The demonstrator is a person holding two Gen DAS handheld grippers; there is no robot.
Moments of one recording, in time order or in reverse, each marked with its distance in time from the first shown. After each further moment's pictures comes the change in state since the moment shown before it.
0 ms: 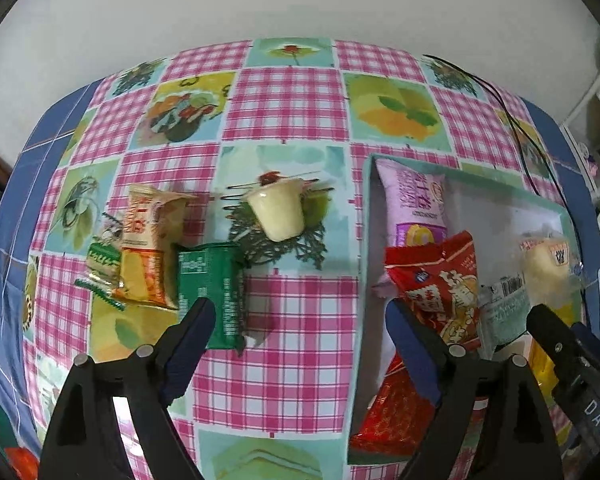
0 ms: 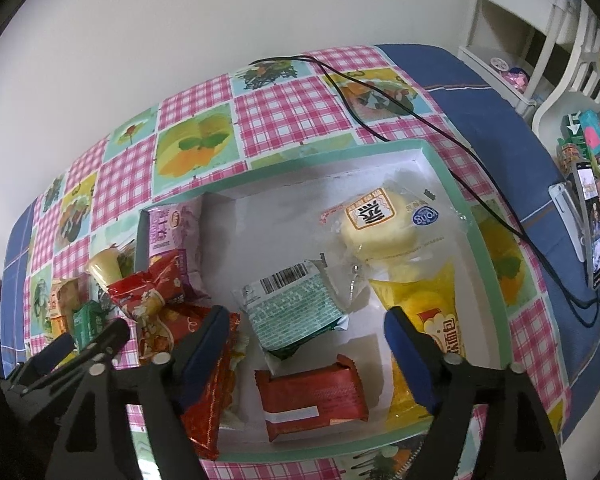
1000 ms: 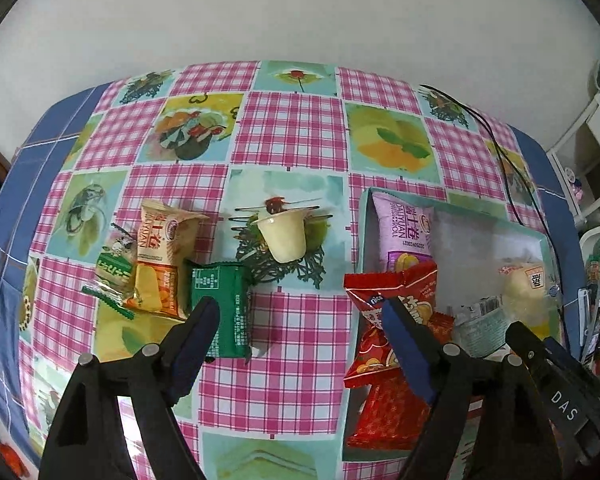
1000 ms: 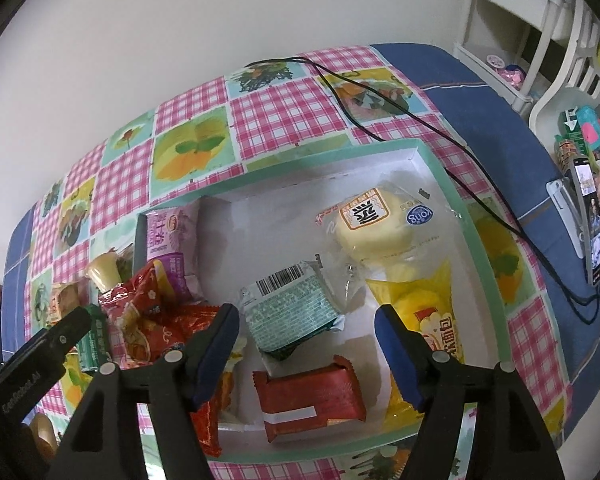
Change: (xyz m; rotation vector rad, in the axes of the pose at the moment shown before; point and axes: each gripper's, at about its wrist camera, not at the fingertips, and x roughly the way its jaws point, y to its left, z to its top) left arm -0.019 0.011 0.007 -0.039 -0.052 -0.063; right arm -0.001 -0.006 -0.001 0.028 -0.002 -0.007
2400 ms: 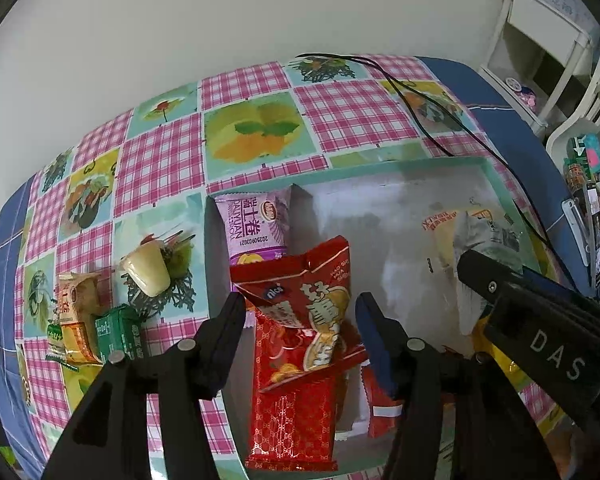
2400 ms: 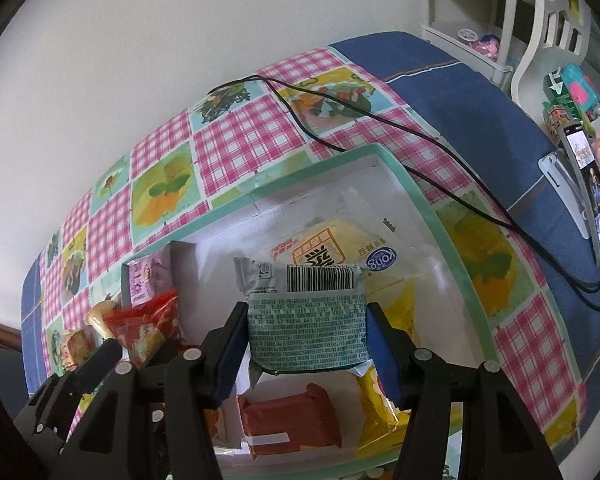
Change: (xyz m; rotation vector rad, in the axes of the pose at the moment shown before) left arm 0.011 -0.117 -0.015 0.343 -0.005 -0.024; right arm 0.008 -0.037 0.014 0.147 -0.017 0.062
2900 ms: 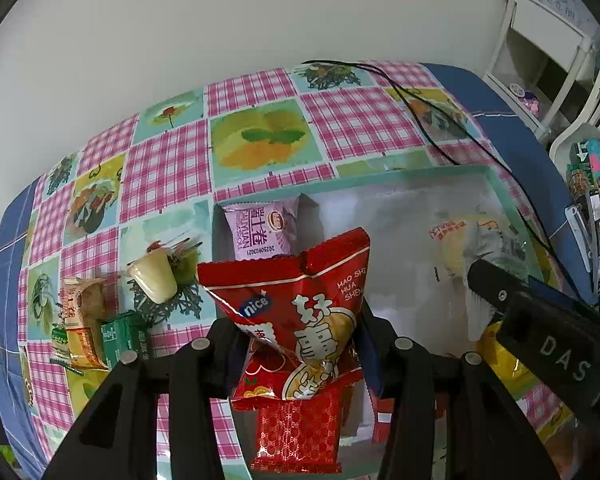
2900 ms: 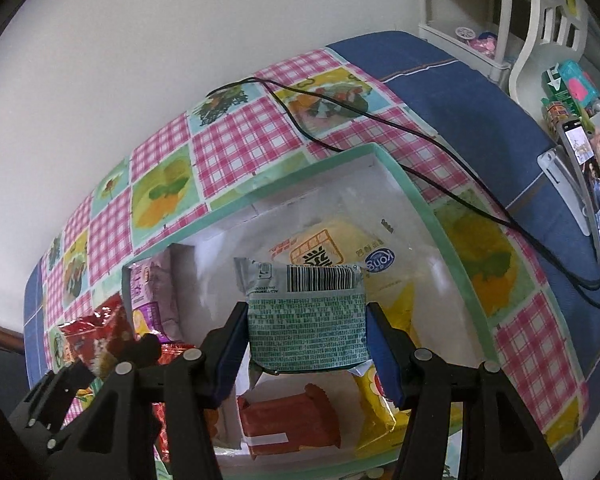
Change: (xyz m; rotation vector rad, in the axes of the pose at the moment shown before) left arm 0.001 0.000 0.002 -0.006 -0.019 0.016; right arm -0.001 -0.006 0.001 0.019 -0.004 0.009
